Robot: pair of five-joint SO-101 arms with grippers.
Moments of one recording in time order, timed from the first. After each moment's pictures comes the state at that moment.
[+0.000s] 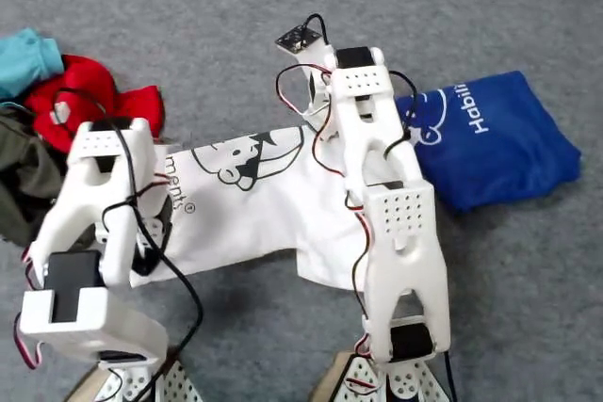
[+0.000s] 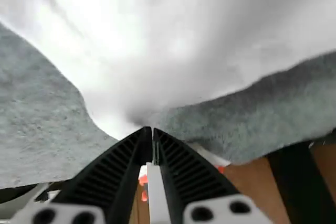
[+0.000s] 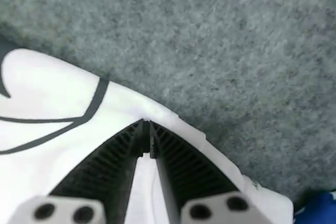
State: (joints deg) left arm -7.1 2.7 26.6 96.9 -21.8; right arm -12.7 56.3 -46.3 82.4 22.4
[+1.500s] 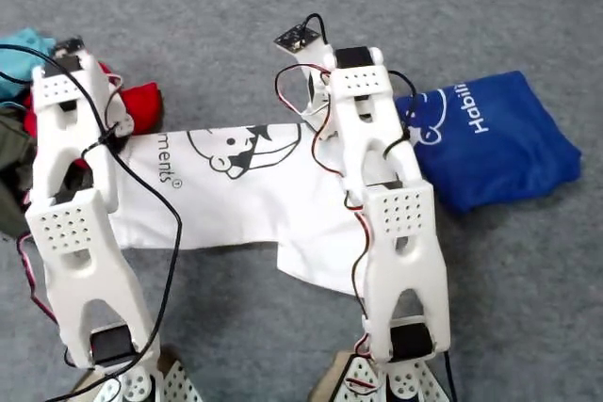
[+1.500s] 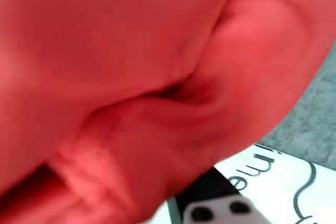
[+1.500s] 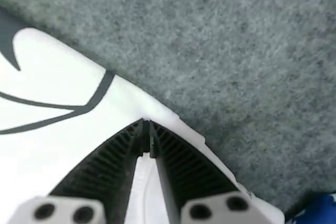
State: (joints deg) left arm -20.2 44.7 -37.9 83.7 3.3; right arm -12.8 56.4 -46.5 82.4 22.3
